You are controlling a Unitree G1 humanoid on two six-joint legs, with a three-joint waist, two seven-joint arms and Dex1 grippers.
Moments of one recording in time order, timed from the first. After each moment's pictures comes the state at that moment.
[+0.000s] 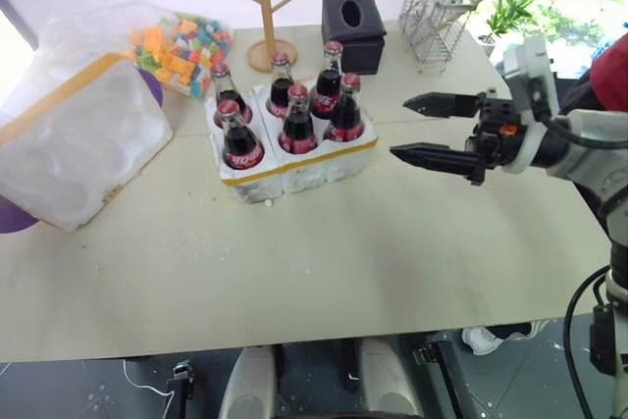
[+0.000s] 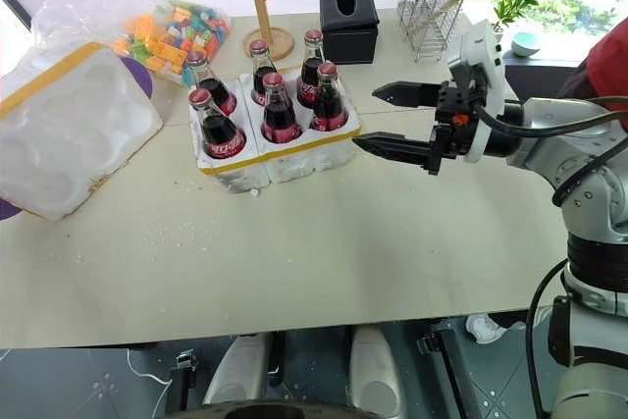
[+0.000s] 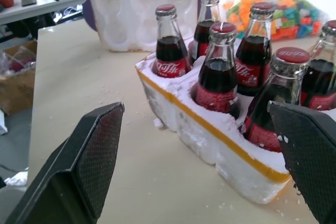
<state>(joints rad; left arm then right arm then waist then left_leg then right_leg) -0.44 1.58 0.22 0.92 -0.09 0.03 -1.52 -0.67 -0.86 -0.17 -0.27 0.80 0.85 0.98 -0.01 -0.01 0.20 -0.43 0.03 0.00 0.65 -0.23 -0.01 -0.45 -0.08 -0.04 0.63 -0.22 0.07</state>
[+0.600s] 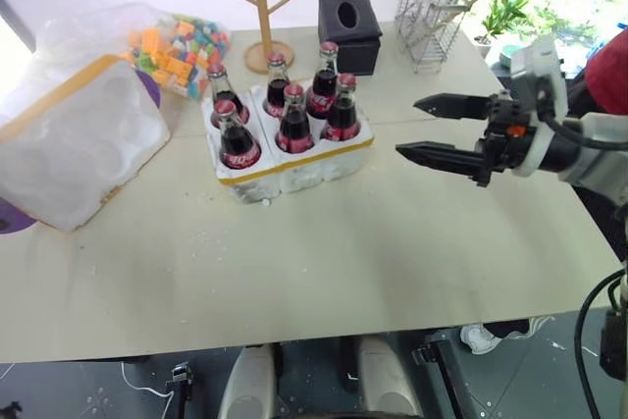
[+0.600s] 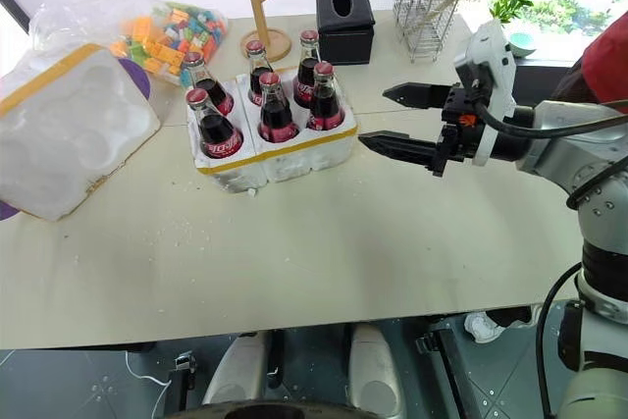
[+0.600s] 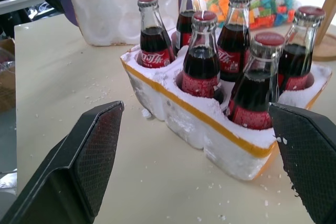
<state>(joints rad) -1.07 1.33 -0.19 1.31 0.36 -0.04 -1.43 -0.66 -0.91 -0.21 -0.34 0.86 0.94 0.89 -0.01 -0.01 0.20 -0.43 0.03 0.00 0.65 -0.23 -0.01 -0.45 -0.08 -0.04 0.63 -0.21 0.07</state>
